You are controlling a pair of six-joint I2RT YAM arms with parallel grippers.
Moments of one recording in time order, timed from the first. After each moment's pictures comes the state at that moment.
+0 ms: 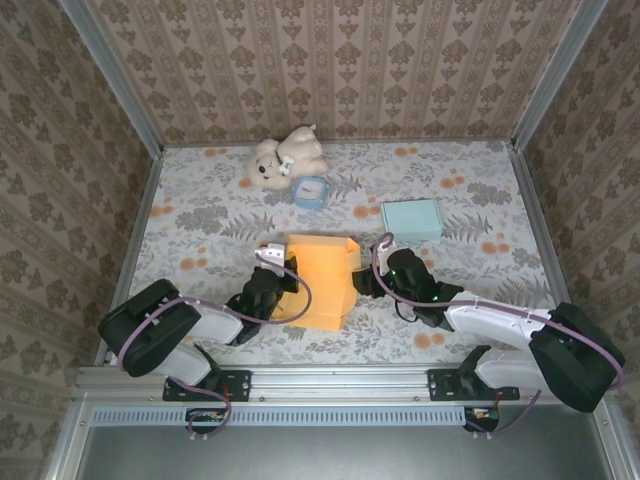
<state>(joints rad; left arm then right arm) -0.84 1.47 0.22 0.96 -0.42 -0.29 0.71 1.22 0.45 0.20 0.04 0.36</state>
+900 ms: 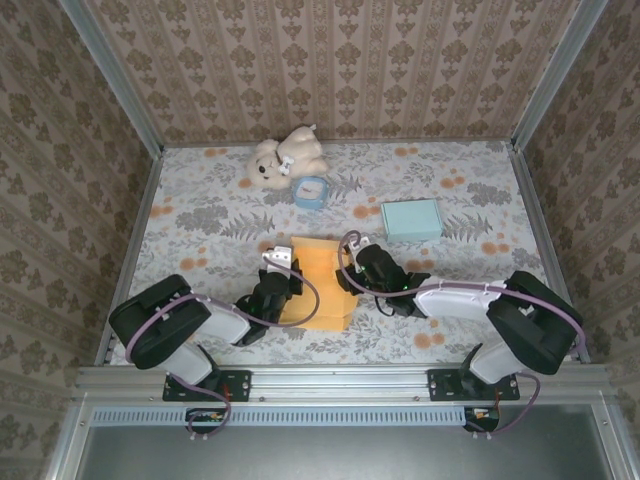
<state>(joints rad) -0.92 1.53 0.25 0.94 -0.58 -0.27 0.80 1.49 0.62 0.20 0.15 0.34</state>
